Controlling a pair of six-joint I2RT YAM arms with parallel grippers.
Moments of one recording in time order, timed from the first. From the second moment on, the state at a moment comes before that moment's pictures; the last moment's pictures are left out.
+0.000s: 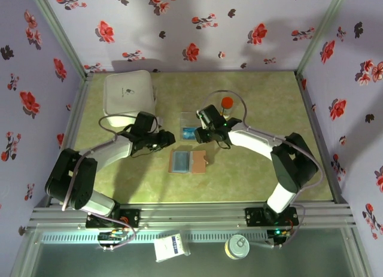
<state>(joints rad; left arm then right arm) -0.51 1.48 0.76 -0.17 0.42 -0.79 0.73 1.66 1.10 -0.40 0.05 0.28</state>
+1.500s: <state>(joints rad) -0.57 1.50 0.61 -0.19 0.38 -0.86 0.95 1.79 1.08 -0.33 -0.16 0.97</state>
